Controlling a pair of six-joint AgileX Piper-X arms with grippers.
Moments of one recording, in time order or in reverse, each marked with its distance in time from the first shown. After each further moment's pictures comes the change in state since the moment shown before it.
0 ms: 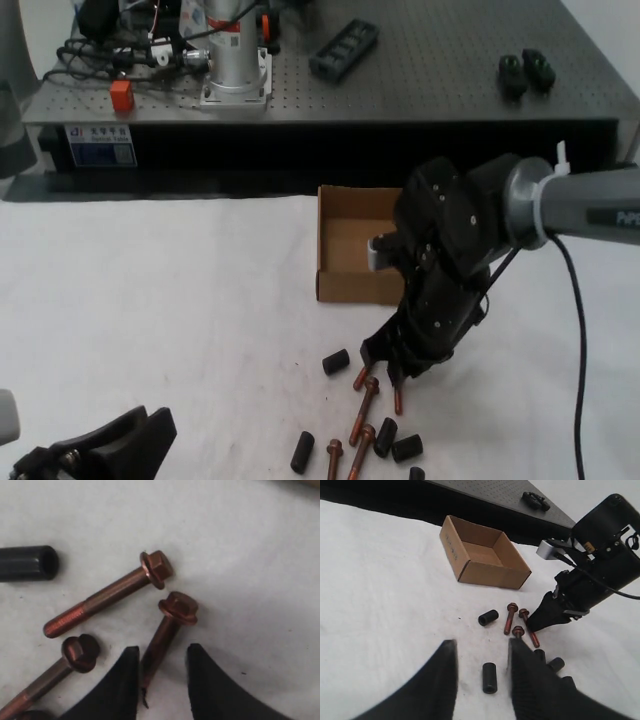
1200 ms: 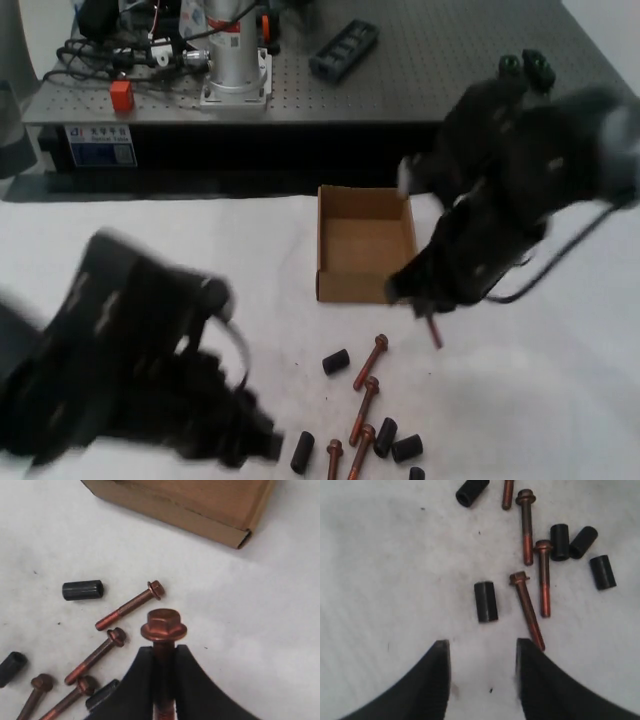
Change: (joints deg) left arm 0.0 52.4 -26.0 13.6 14.5 16.0; right arm -3.9 -30.6 9.0 4.4 0.4 0.3
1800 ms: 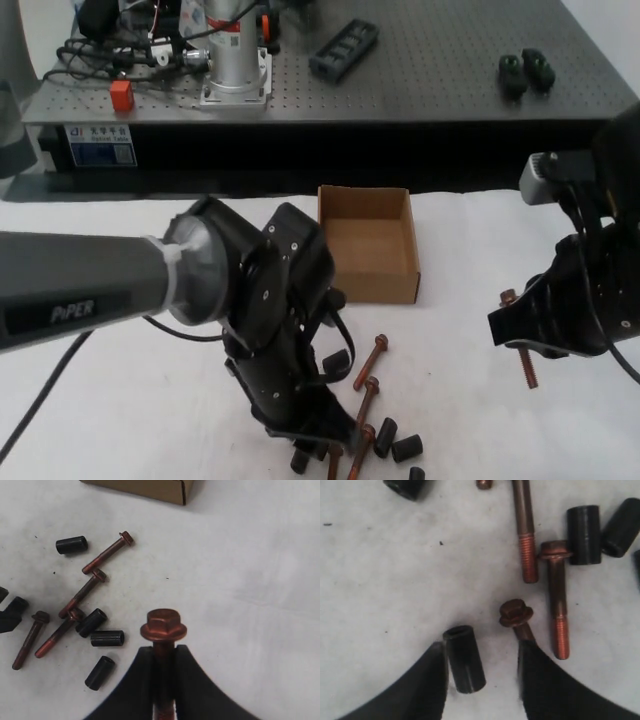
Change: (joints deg) left arm -7.1 34.4 -30.4 17.8 -3.5 5.8; right arm -3.3 -13.9 9.3 2.1 -0.7 0.0
